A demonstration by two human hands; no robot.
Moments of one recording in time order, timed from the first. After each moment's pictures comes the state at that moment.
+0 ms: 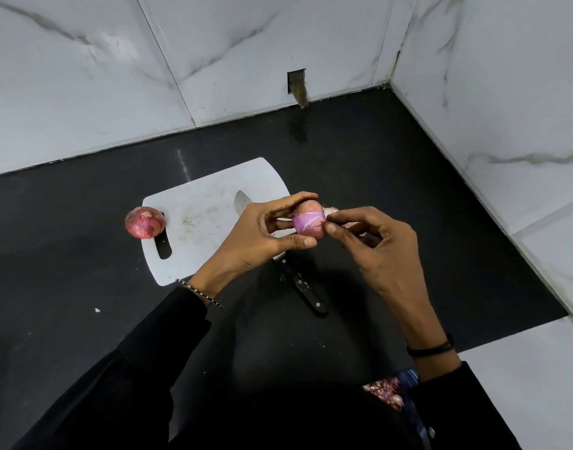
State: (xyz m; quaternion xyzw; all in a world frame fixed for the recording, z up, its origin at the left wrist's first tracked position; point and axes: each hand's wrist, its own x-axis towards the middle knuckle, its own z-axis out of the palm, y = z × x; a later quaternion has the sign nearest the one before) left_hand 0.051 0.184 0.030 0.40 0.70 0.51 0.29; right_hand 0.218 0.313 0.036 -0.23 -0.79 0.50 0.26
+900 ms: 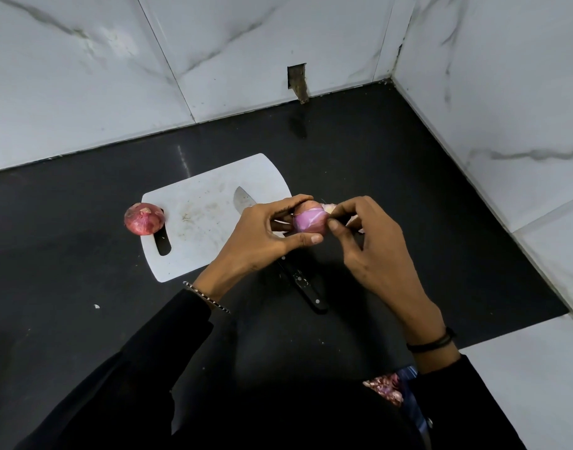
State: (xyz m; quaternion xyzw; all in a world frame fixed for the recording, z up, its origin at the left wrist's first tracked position) left_hand 0.062 0.184 0.032 0.40 0.74 0.48 0.26; right_hand 0.213 0.315 0.032 -0.22 -0.88 0.37 0.21
